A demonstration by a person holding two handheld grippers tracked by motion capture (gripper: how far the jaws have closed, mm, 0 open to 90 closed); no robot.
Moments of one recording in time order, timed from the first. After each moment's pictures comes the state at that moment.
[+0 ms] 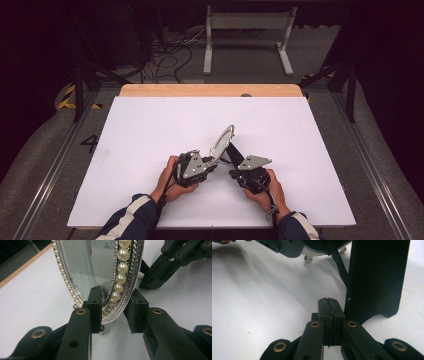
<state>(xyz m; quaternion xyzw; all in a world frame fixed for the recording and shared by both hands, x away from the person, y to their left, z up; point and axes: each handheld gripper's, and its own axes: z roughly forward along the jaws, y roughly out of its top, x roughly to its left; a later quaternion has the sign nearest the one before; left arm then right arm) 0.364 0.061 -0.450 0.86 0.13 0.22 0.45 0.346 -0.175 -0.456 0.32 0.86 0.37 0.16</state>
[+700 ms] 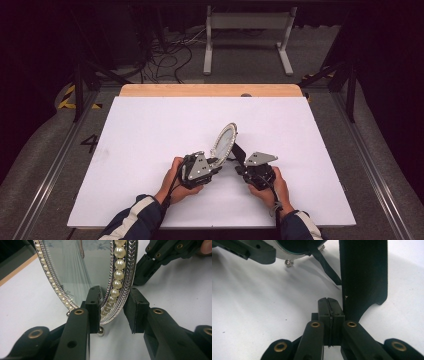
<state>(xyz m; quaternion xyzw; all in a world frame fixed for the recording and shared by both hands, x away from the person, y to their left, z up) 0.361 0.049 -0.450 0.86 0.13 0.21 0.45 0.355 -0.190 -0.457 0.34 0.85 0.37 0.18</state>
